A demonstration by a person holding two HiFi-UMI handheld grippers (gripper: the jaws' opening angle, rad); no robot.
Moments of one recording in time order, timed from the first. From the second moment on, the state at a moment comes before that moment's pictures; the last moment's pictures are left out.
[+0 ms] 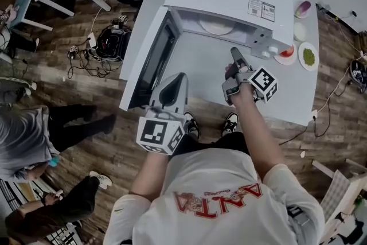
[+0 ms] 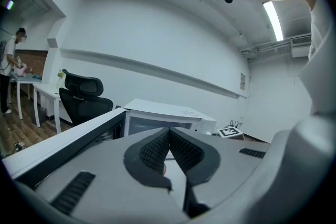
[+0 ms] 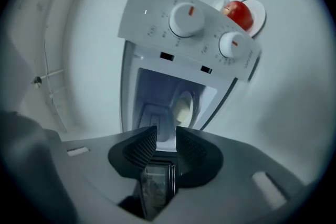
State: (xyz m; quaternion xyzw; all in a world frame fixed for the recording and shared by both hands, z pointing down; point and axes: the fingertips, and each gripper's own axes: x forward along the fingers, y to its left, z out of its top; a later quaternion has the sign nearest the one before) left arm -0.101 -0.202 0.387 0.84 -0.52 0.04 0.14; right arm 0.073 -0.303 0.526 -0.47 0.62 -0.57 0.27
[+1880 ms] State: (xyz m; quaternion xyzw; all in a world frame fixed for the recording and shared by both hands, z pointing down) left arm -0.101 -0.227 0.430 0.85 -0.49 0.07 0.18; right arm 0.050 -0.387 0.618 -0.50 0.50 -0.63 0.33
